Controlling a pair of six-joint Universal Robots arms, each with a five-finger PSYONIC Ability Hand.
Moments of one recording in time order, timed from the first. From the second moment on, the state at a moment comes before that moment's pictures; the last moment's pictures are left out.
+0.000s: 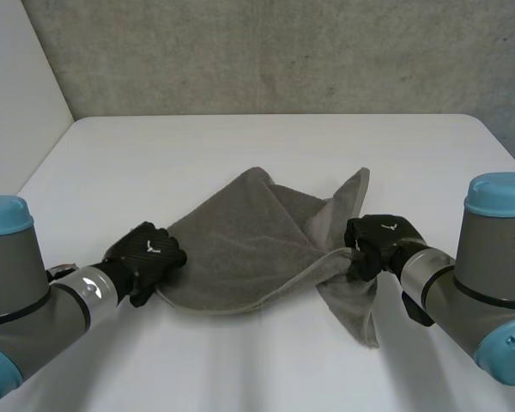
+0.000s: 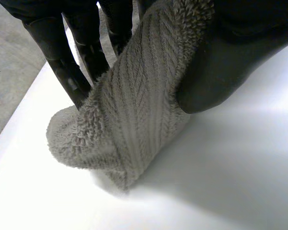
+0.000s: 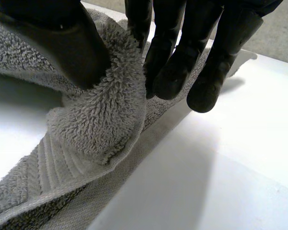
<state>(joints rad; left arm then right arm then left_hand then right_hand) 4.46 -1.93 -1.82 3.24 -1.19 4.00 1.97 -1.15 1.64 -0.02 1.44 3.06 1.35 1.35 1.37 1.35 1.19 1.35 1.34 1.34 1.34 1.15</state>
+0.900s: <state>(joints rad) 4.55 -1.81 -1.82 3.55 -1.42 3.43 1.86 -1.18 1.64 0.22 1.30 3.06 1.35 1.35 1.37 1.35 1.19 0.24 0.24 0.24 0.25 0.06</state>
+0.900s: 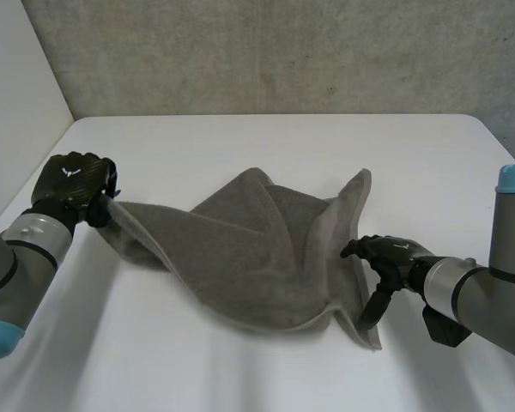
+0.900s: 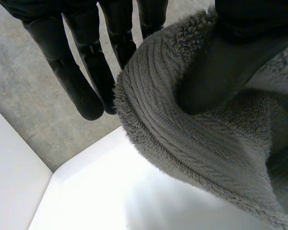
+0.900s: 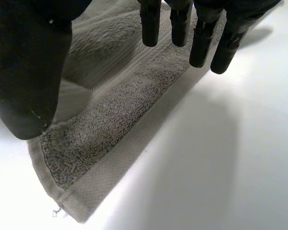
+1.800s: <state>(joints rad) 4.54 -1.81 -1.83 3.54 -1.43 3.41 1.96 -1.14 1.78 0.02 1.29 3.19 1.35 1.35 1.37 1.35 1.19 1.32 1.19 0.59 0.67 1.14</state>
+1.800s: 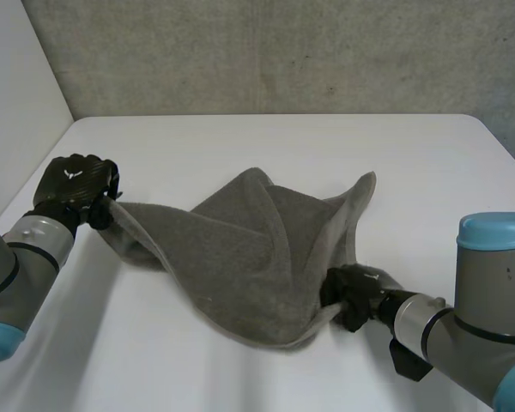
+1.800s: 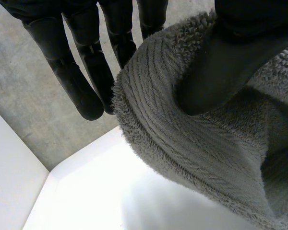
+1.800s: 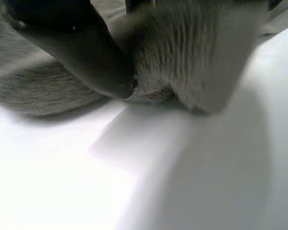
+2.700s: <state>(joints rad) 4.47 -2.16 -1.10 3.31 -1.45 3.35 2.04 -0.90 0.66 0.11 1.49 2.48 1.36 1.36 1.38 1.36 1.19 1.33 1.33 0.59 0.67 1.18</state>
